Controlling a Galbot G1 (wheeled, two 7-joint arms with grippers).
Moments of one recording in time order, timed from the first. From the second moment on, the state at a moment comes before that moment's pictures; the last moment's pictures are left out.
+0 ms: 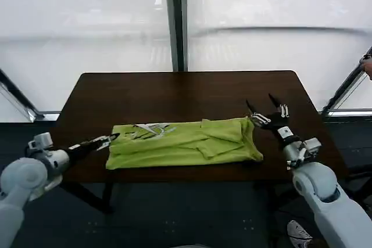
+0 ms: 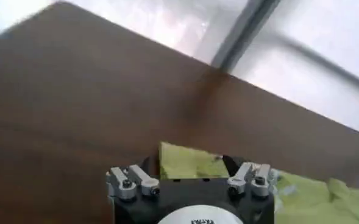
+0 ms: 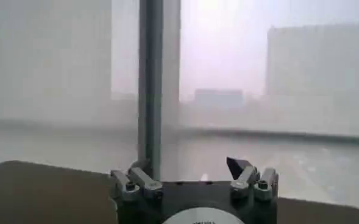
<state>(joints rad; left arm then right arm) 1.39 -0.69 -0.61 -1.83 -1.41 0.73 0.03 -1.49 0.89 0.58 2.00 0.61 0.20 -0.07</state>
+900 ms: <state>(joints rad) 1.35 -0.77 -0.58 -1.85 -1.34 0.74 -0.02 -1.45 0.91 0.57 2.02 0.61 0.18 -0.05</state>
